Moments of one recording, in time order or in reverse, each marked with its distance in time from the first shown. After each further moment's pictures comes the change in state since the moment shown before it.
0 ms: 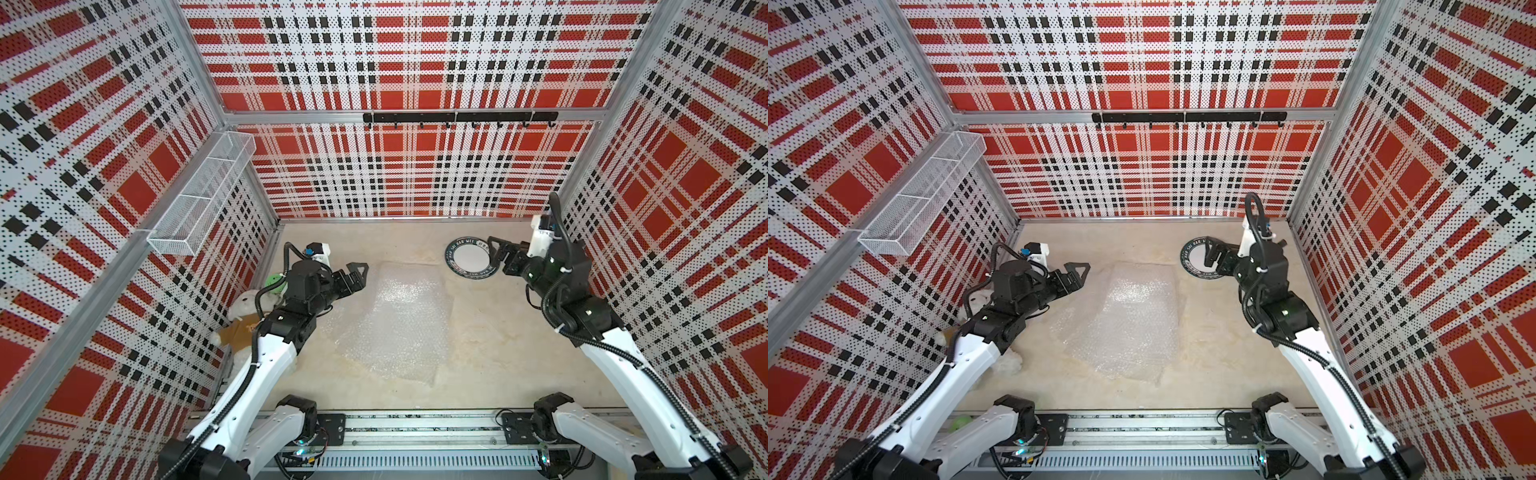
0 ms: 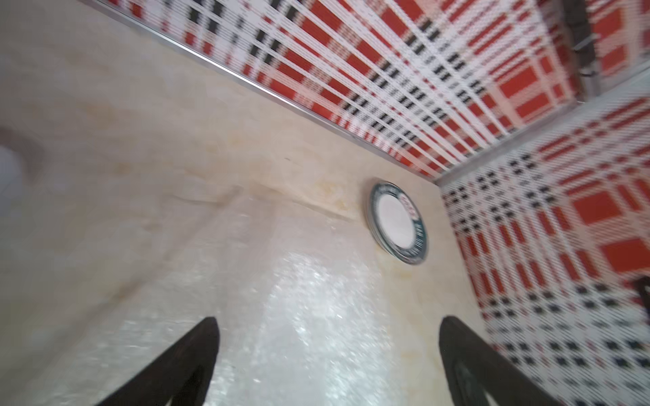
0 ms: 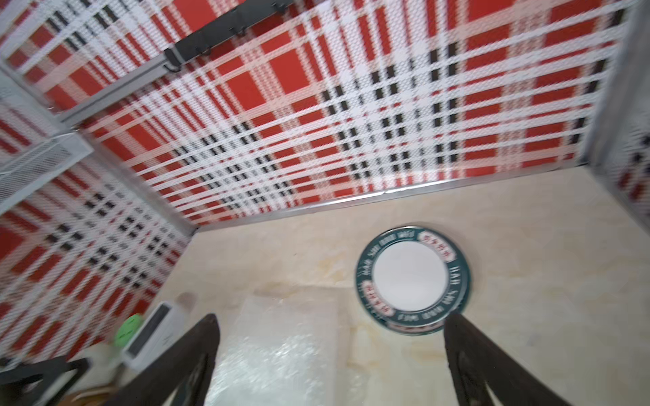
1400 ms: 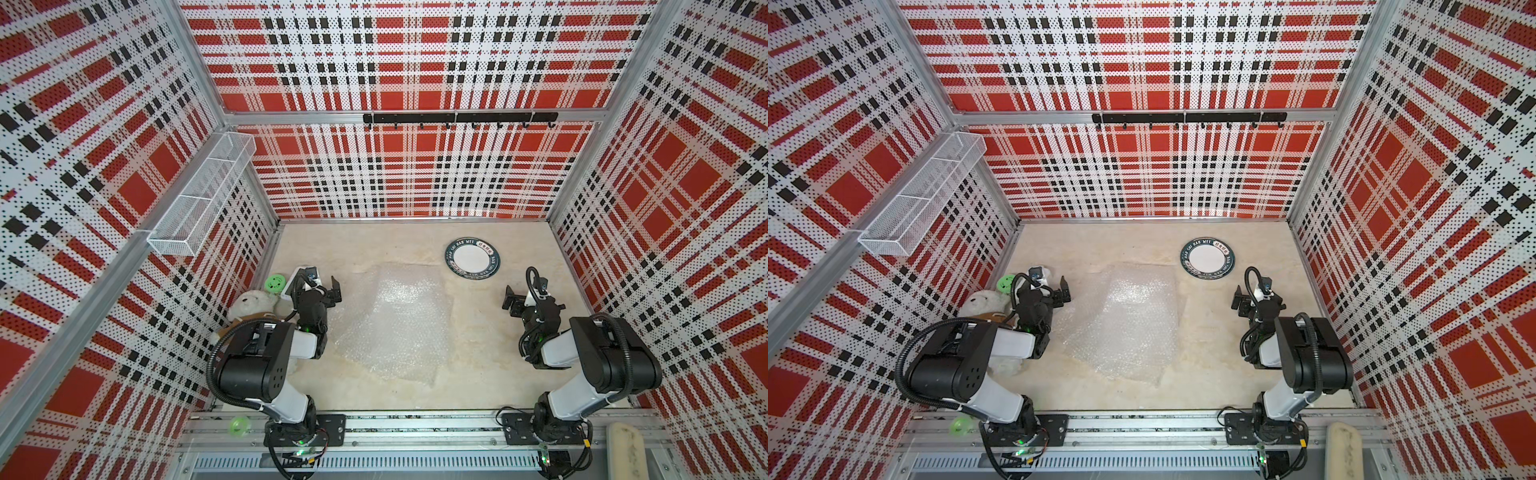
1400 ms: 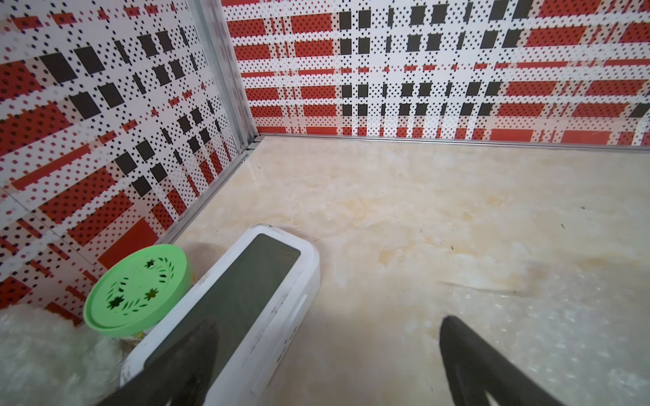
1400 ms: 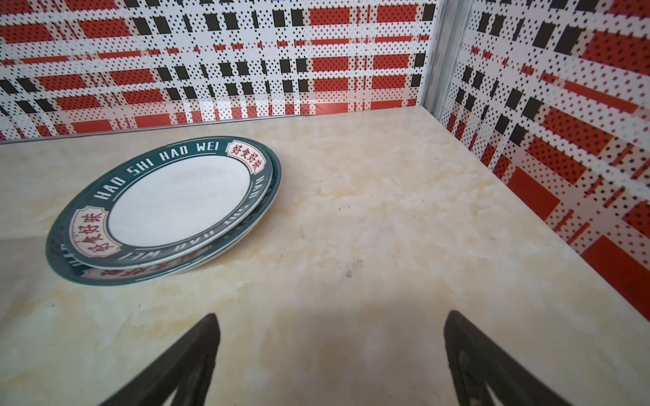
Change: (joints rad) left arm 0.177 0.581 -0.437 1.214 -0.386 0.574; right arm -0.318 0.688 -0.684 1.360 -0.023 -0.305
